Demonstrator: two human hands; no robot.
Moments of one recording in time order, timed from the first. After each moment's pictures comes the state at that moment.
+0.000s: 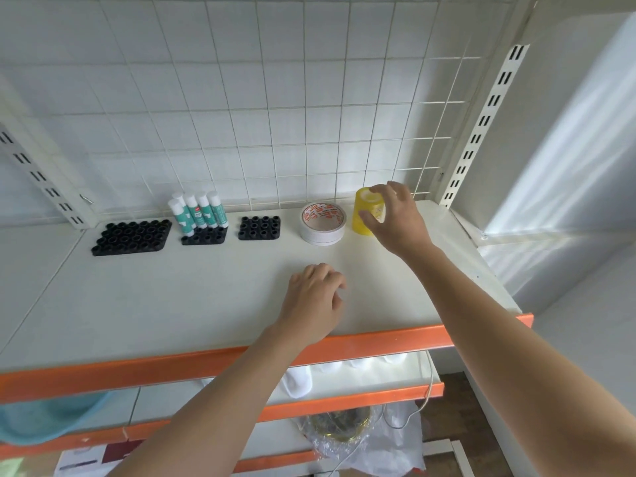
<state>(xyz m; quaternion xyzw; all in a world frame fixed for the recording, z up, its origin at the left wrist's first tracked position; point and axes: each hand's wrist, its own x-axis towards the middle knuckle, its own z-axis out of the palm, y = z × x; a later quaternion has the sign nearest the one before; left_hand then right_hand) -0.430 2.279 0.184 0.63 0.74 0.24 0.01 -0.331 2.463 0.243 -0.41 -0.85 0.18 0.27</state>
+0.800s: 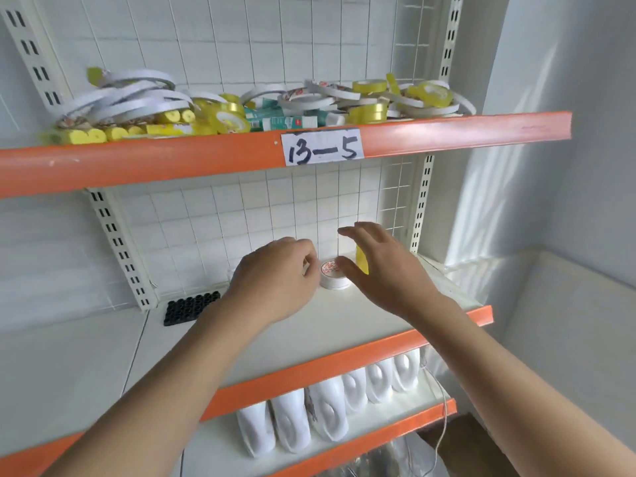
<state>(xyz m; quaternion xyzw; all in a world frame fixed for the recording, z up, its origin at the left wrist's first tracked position) -0.474 2.087 0.434 0.66 0.72 0.22 -0.05 -0.320 2.194 0.397 -0.37 -0.87 0.03 0.31</state>
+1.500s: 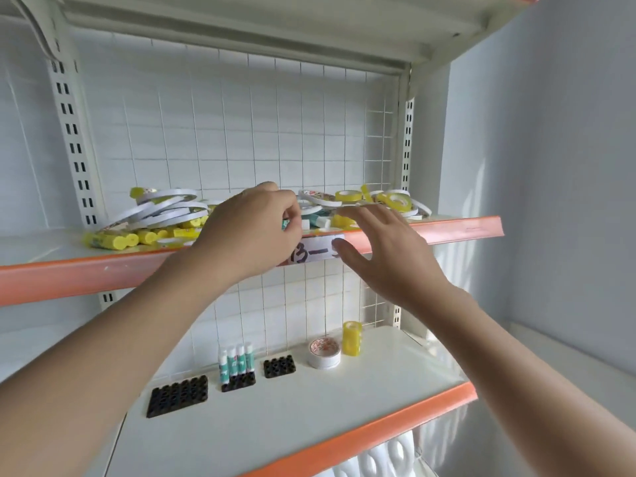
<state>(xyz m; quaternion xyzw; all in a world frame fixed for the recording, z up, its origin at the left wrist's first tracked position) -0.483 2.063 0.592 0.66 0.64 0.30 -0.24 -0.304 2.148 0.543 -0.32 -0.83 -0.12 0.44</state>
